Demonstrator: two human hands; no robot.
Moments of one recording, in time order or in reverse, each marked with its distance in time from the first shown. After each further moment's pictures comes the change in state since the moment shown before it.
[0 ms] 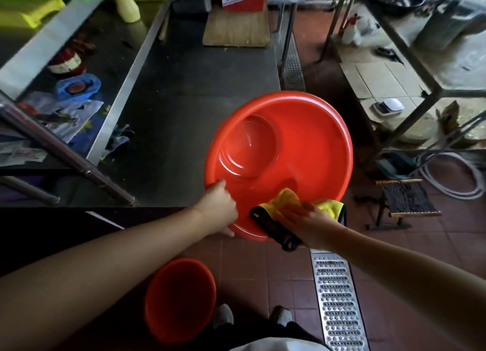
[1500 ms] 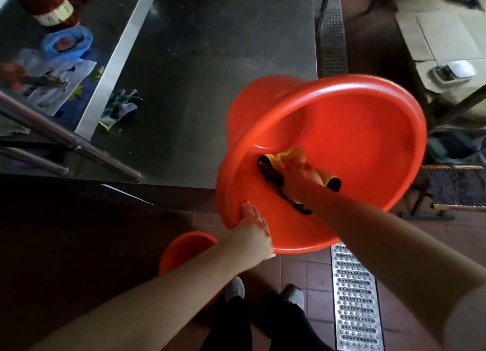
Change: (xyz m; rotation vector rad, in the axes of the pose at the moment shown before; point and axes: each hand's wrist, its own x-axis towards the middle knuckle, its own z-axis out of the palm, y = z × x) left_hand 0.028 0.080 0.006 0.042 -0.005 -0.092; right_hand 0.150 0.043 0.083 0.436 -0.236 0.493
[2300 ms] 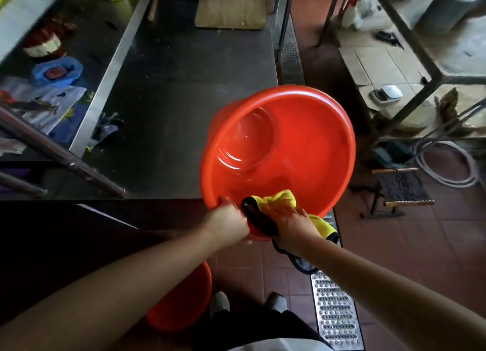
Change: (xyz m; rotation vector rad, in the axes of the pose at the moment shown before) left_hand 0.001 -0.019 0.006 -0.075 0.017 0.129; right_hand -0.175 -0.031 -0.008 0.115 0.013 -0.023
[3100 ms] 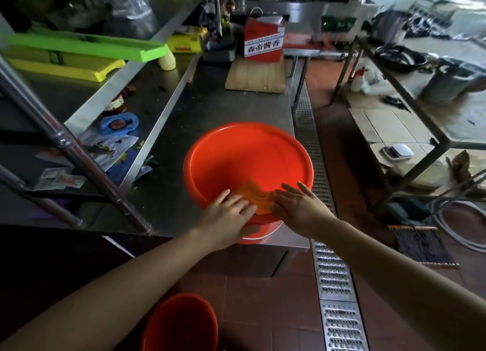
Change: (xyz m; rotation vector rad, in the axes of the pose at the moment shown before) left_hand -0.046 -0.101 0.001 -0.390 0.444 -0.377; right_hand 0.051 -0.027 -0.147 -0.136 0.313 -0.262
